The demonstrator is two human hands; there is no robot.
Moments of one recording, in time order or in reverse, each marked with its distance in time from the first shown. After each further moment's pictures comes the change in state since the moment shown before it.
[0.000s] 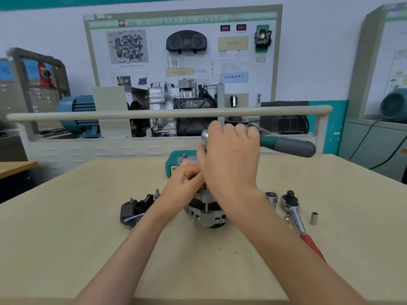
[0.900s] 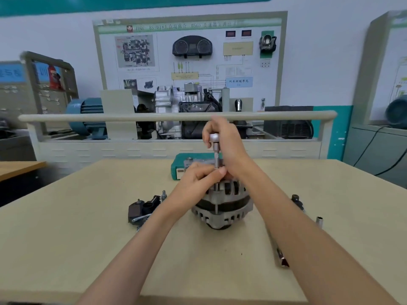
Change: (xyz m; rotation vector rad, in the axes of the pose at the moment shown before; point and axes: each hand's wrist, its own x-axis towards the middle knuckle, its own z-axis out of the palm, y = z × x) left_hand 0.001 0.007 -0.002 0.032 -0.094 0.009; right_hand 0.035 0.001 0.019 1.539 -0.467 0.294
